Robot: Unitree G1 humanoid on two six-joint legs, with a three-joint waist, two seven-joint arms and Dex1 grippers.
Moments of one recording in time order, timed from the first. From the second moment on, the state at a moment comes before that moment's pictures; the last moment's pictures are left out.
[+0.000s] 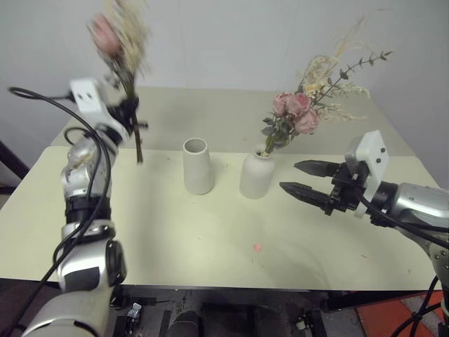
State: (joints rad) left arm -1.07 0.40 0.47 0.57 -0.52 0.21 -0.42; right arm -0.35 -0.85 -0.24 -0.63 0.81 0.82 0.58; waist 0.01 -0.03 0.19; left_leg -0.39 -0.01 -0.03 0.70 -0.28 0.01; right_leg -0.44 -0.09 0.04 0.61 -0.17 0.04
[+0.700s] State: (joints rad) left arm -1.19 0.27 0.47 0.82 -0.70 0.26 -0.76; right arm -0.25 -0.80 -0.24 -0.72 0.75 0.81 0.47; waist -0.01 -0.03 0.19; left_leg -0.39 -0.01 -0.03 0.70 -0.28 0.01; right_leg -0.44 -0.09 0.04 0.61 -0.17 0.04
